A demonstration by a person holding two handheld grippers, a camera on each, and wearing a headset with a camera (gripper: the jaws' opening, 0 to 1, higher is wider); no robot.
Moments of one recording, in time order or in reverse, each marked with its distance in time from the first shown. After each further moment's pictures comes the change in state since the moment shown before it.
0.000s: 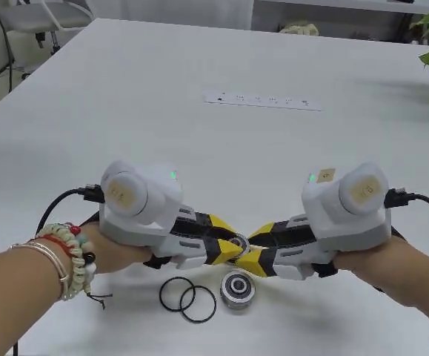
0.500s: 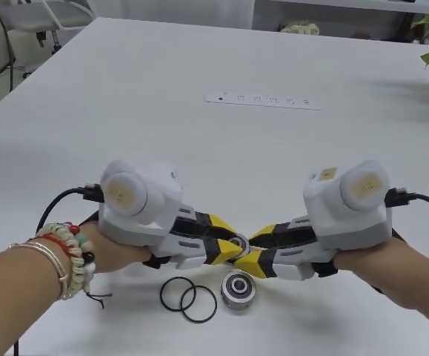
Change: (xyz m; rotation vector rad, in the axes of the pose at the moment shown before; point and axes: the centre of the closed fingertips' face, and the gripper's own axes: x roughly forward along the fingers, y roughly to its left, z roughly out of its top) left arm 0.001 -0.001 0.000 0.007 0.002 -0.002; right arm 0.003 0.001 -0.002 0.065 0.004 -0.001
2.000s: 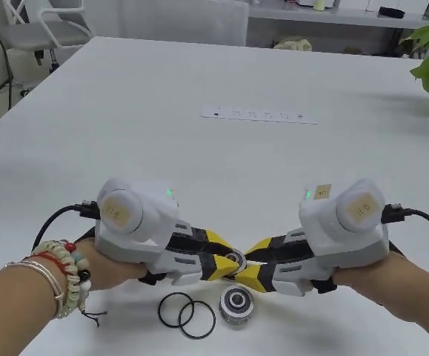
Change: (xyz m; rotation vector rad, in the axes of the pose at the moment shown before) left arm -0.003 -0.001 -0.002 0.017 0.007 -0.011; right arm -0.003 0.004 0.004 -0.073 -0.025 0.002
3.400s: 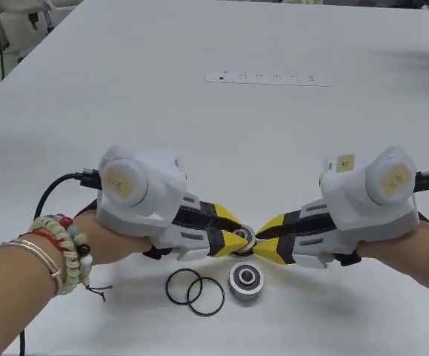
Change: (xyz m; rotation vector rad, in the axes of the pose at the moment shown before) left arm 0.002 -0.001 -0.001 0.013 0.044 -0.039; right arm -0.005 -0.006 -0.009 -0.050 0.028 0.045
